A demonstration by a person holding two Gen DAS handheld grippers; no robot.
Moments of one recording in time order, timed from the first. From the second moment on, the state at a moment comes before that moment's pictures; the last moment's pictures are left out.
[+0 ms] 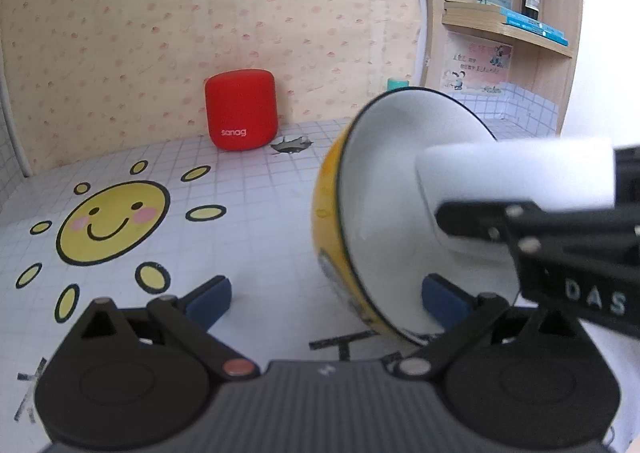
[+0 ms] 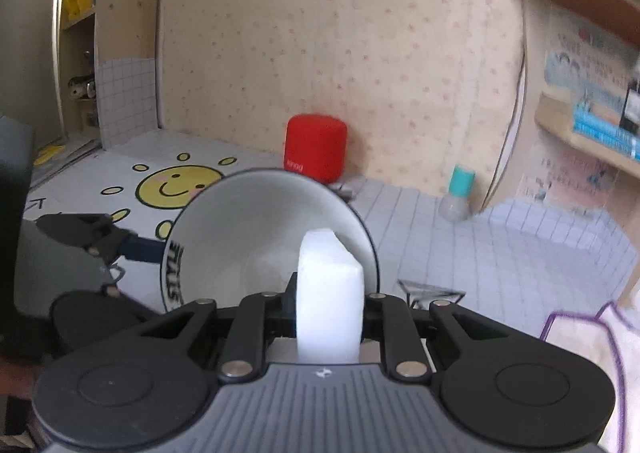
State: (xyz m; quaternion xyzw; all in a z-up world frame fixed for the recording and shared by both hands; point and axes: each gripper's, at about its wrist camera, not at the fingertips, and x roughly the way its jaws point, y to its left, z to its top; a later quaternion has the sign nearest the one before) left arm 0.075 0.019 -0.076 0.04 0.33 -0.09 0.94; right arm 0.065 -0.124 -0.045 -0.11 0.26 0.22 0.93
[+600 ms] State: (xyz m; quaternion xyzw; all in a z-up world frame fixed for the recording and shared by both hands) left arm 0.077 0.014 -0.077 0.04 0.34 -0.10 0.94; right arm 0.061 -0.118 -0.033 -0.12 0.23 0.23 0.94
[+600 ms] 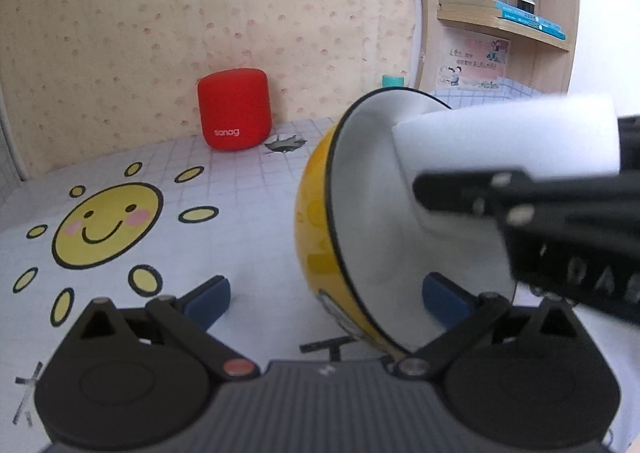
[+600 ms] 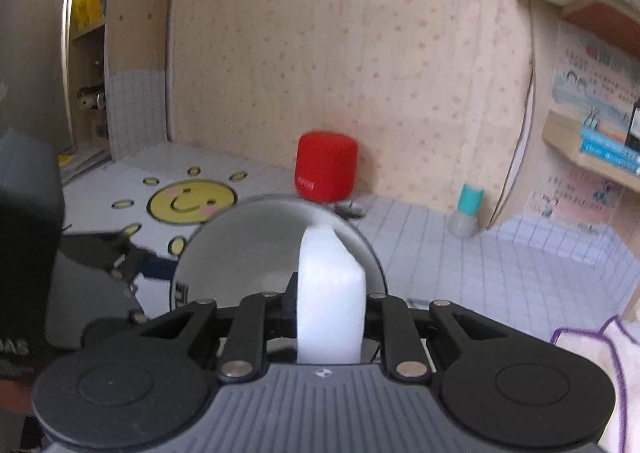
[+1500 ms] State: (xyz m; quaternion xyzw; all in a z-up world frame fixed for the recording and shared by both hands) left arm 0.077 0.029 -0.068 0.02 0.31 -0.06 0.95; right arm 0.079 -0.107 -0.032 -0.14 0.24 0.22 0.94
